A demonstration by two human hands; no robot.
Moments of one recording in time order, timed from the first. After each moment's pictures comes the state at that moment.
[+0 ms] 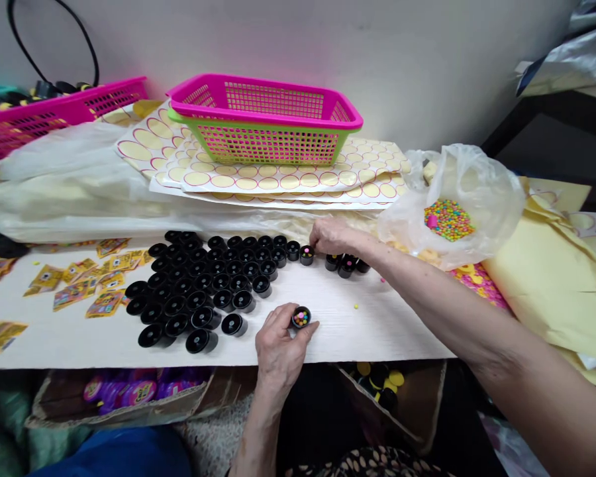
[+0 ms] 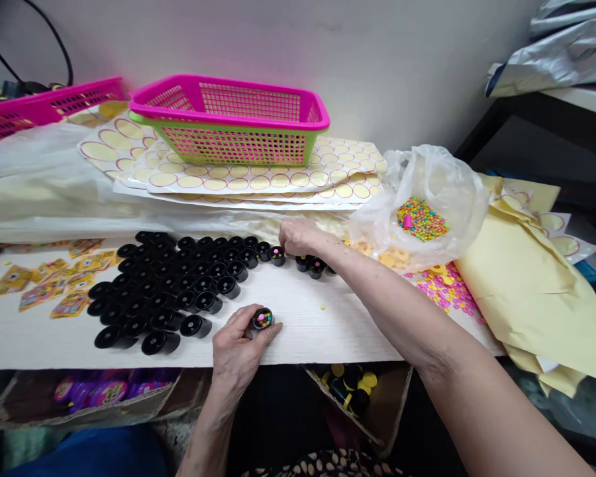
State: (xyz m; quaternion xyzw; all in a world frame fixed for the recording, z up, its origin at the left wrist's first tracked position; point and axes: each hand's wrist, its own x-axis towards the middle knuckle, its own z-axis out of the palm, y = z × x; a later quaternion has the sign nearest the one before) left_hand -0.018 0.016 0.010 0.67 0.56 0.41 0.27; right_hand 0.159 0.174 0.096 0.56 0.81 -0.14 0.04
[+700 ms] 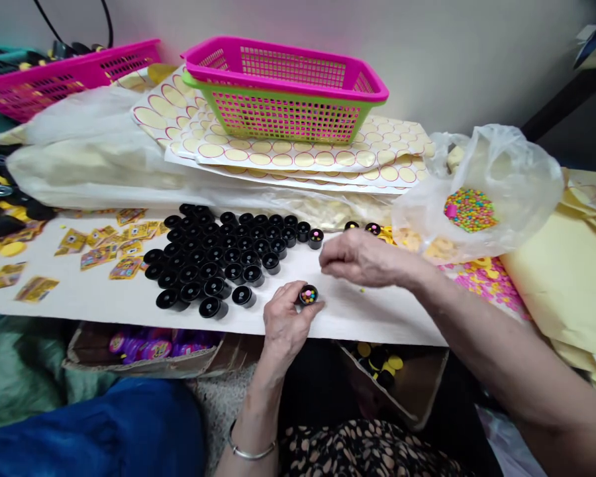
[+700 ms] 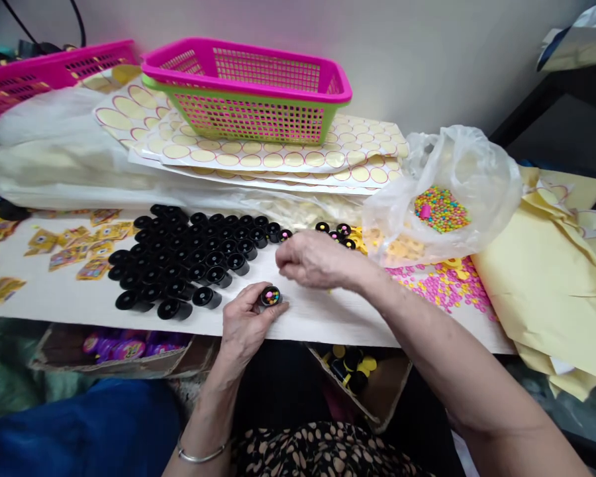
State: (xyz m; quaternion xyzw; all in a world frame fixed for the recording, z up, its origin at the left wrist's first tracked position) left_hand -0.015 0.014 0.011 0.64 0.56 0.42 0.31; right_hand 0.159 0.078 0.137 0.39 0.90 -0.18 -0.03
